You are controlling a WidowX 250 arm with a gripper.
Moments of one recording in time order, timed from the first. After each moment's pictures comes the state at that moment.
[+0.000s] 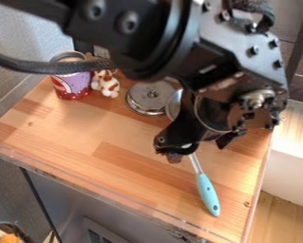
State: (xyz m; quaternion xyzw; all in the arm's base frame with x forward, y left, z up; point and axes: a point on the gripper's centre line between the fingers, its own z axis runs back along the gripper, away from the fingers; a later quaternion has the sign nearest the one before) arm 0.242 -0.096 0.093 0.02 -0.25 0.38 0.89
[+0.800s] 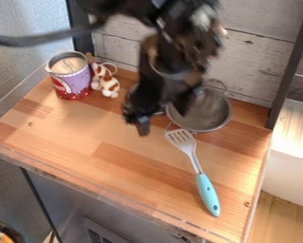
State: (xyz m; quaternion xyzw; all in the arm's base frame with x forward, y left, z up) arm 0.268 -0.025 0.097 0.01 -0.18 0.52 0.84
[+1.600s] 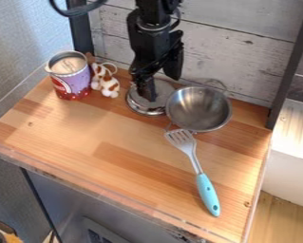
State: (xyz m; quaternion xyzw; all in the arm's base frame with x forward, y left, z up) arm 0.350 0.018 0.069 -0.05 -0.09 0.62 0.78
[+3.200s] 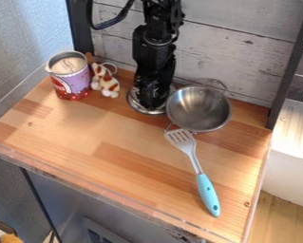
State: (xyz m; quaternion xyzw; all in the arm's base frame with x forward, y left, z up) arm 0.386 0.043 0.021 0.01 -0.10 0.66 0.74
